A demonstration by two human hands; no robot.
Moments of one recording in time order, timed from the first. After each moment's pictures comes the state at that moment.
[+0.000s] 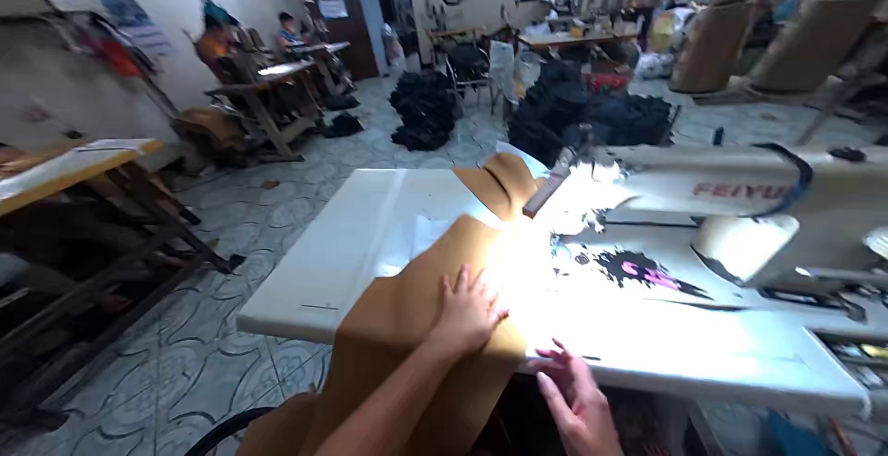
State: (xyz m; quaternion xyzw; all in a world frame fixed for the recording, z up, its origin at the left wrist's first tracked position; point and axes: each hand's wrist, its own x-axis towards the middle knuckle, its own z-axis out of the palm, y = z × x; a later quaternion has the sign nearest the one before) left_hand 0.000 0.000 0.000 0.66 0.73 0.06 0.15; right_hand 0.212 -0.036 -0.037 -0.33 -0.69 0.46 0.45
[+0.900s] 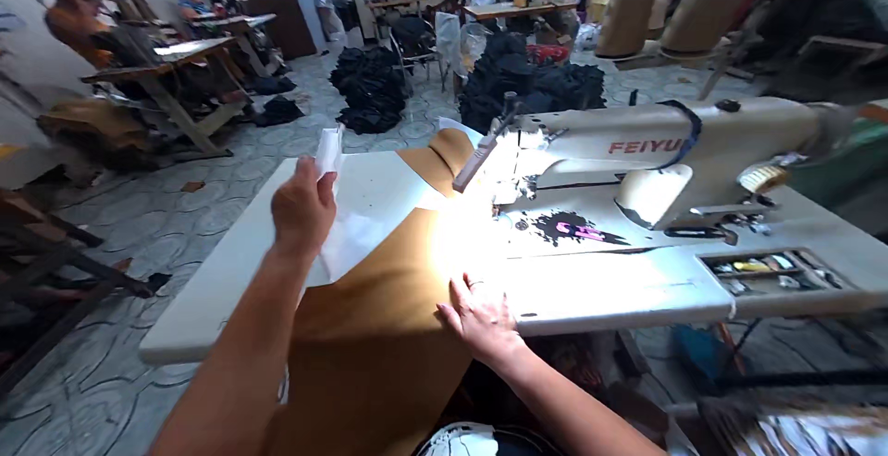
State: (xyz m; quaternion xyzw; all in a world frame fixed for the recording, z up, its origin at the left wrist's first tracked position) left_hand -0.096 0.005 0.120 0.54 0.77 0.29 -0.16; right_hand 0.163 0.020 -0.038 -0.42 -0.88 0.10 0.19
